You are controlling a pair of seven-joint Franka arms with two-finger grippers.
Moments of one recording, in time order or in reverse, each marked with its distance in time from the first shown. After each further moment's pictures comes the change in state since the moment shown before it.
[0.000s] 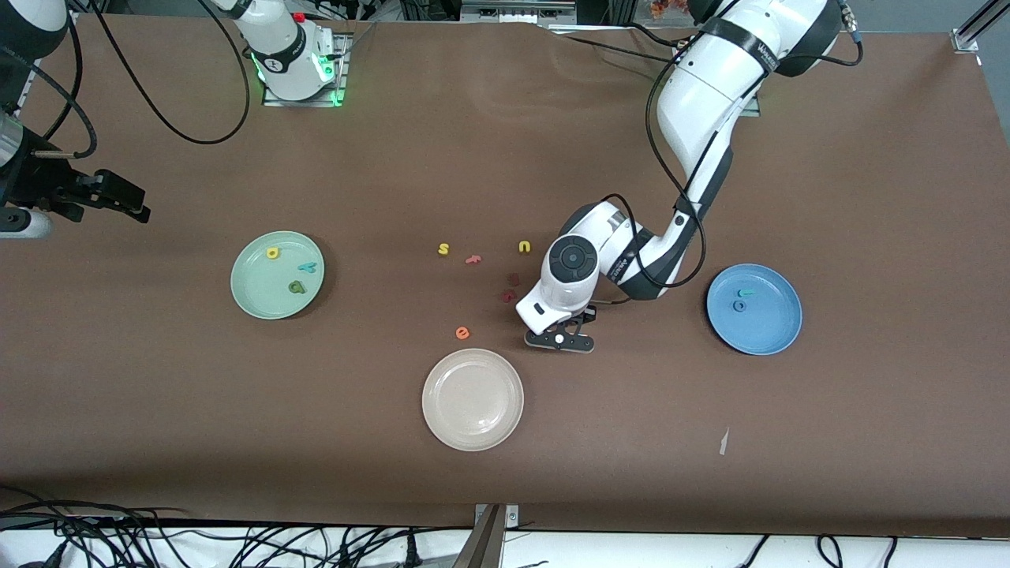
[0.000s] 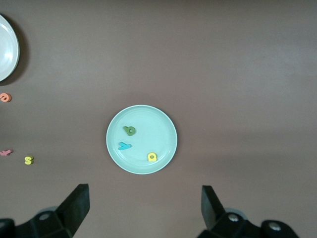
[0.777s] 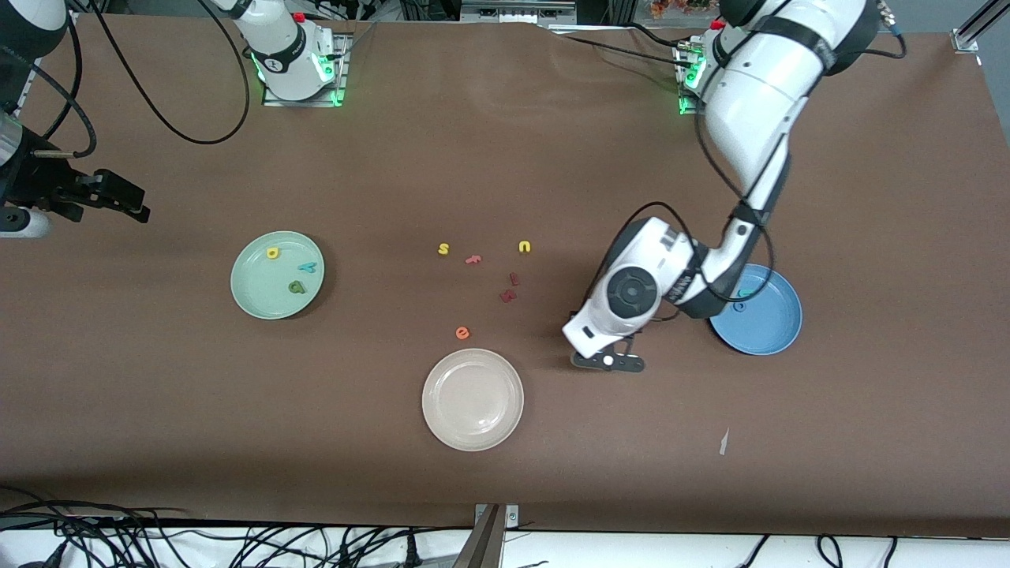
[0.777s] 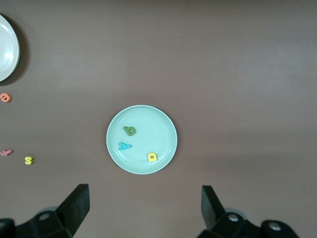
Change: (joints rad) left arm 0.236 -0.070 -0.102 0.033 0.000 -0.267 0.214; right arm 0.000 0.000 0.000 0.001 0.000 -0.001 0.000
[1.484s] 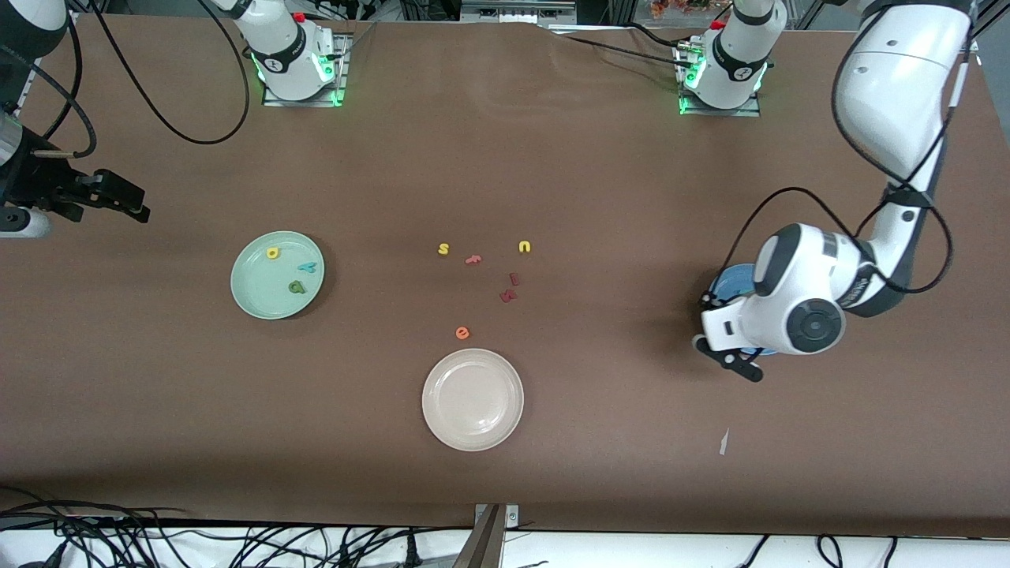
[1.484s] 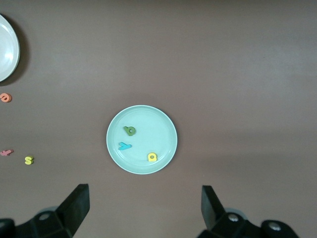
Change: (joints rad) left arm 0.354 -0.177 -0.031 -0.240 0.001 -0.110 0.690; right arm 0.000 0.000 0.000 0.000 0.000 0.000 0.000
